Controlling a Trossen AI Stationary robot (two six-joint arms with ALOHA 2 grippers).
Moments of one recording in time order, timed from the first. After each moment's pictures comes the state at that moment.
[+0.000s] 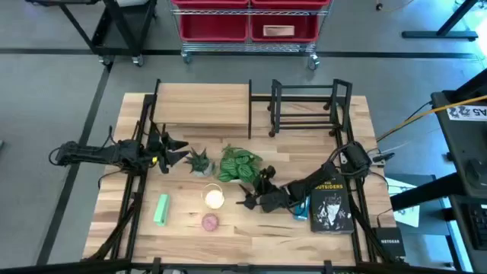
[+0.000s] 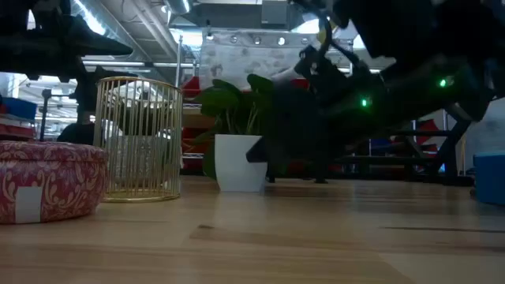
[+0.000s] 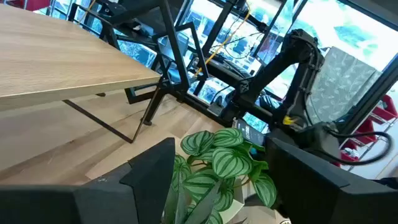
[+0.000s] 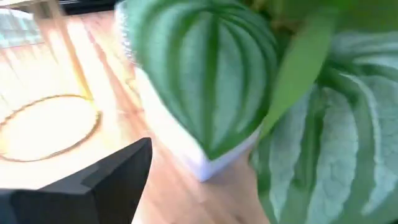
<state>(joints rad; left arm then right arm) -0.10 0.03 0.01 0.05 -0.35 -0.47 0.42 2.05 0.92 0.49 0.89 0.52</state>
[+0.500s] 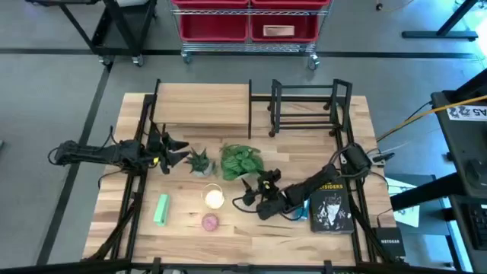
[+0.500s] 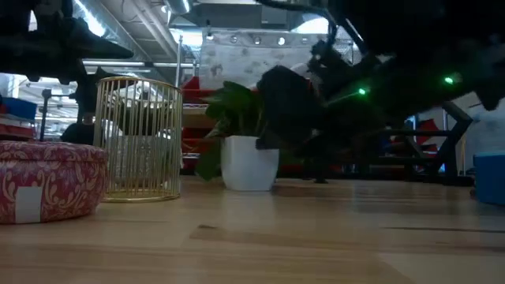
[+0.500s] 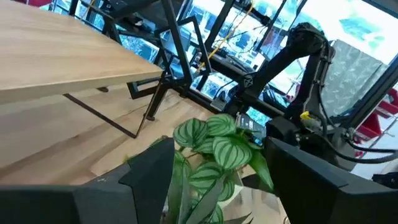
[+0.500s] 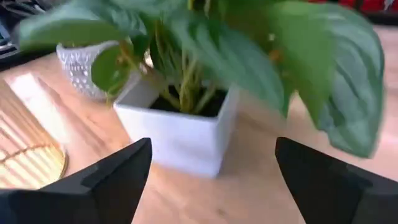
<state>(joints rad) -0.10 0.07 0.01 0.05 -0.36 -0.47 0.44 2.06 0.98 0.19 1.07 1.00</state>
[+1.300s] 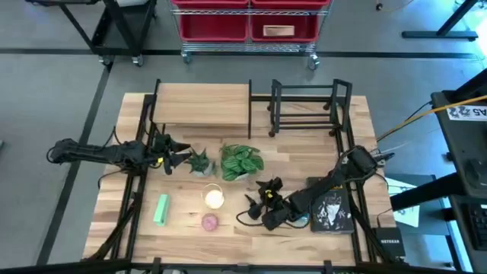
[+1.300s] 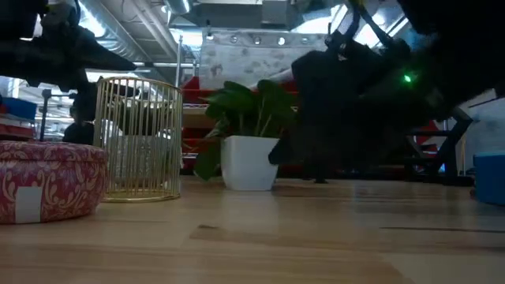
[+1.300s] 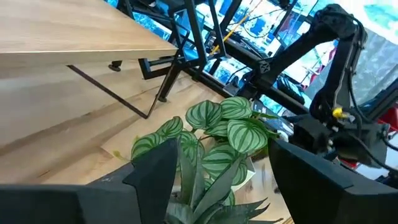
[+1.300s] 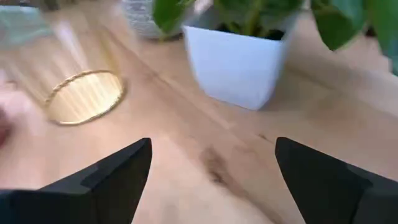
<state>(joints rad) -0.10 0.14 0.01 0.06 -0.37 -0.53 0.57 2.05 0.98 0.20 0.96 0.90</state>
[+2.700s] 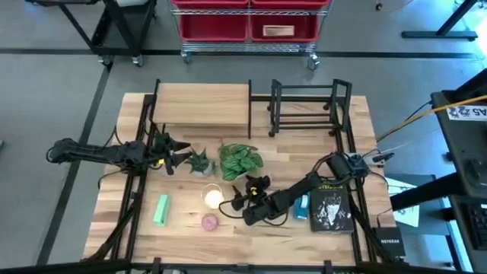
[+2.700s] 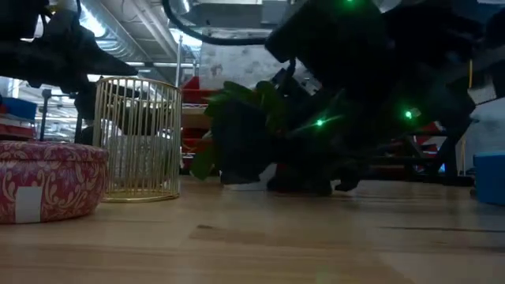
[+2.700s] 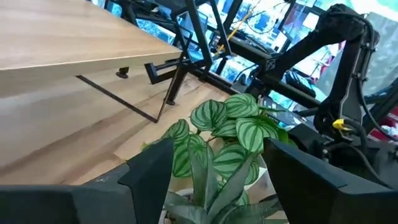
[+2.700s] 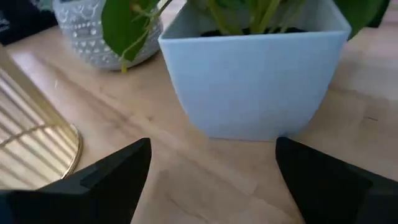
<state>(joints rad) -0.10 0.16 0.01 0.05 -0.40 -0.45 0.42 2.27 1.23 0.03 1.02 1.13</state>
